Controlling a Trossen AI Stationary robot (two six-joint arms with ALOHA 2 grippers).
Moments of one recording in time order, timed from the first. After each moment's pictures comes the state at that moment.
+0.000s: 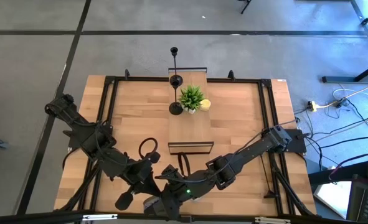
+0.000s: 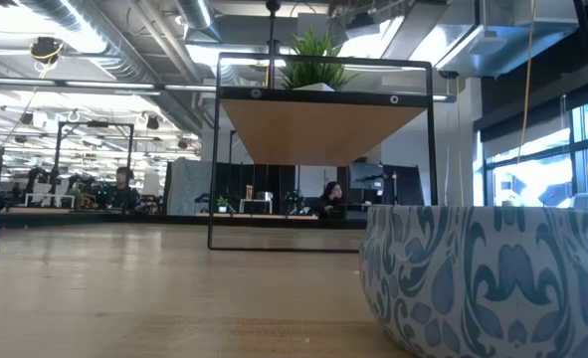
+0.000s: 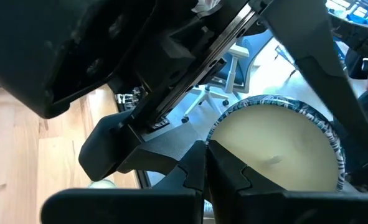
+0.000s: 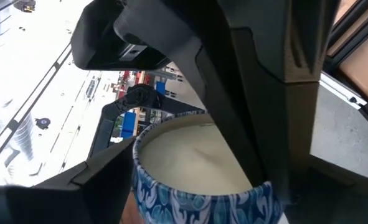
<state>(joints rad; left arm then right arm) -0.67 1.44 1.54 -0.44 -0.11 -0.41 0.56 2.19 2.32 -0.28 0.10 1.31</state>
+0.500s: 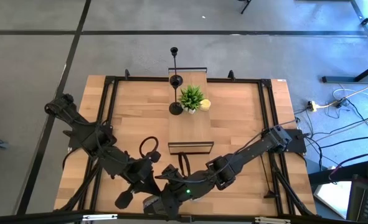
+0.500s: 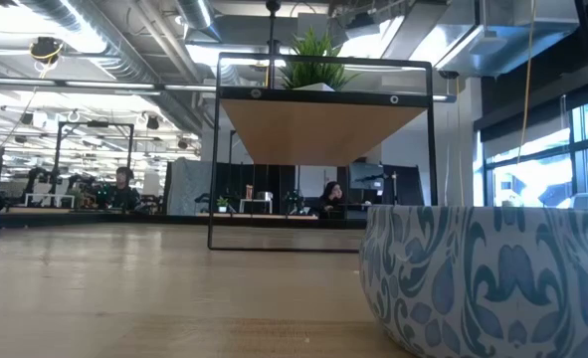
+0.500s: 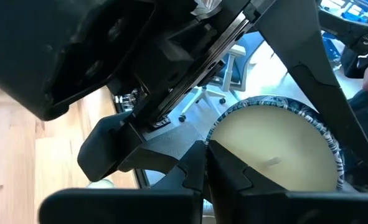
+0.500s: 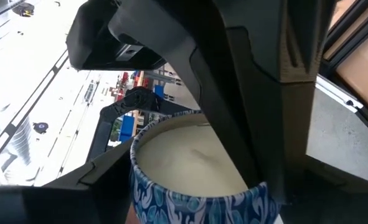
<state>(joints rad) -0.66 1.44 1.54 -0.44 -0.07 -0.41 0.56 2.19 2.32 -0.28 0.13 1.31</state>
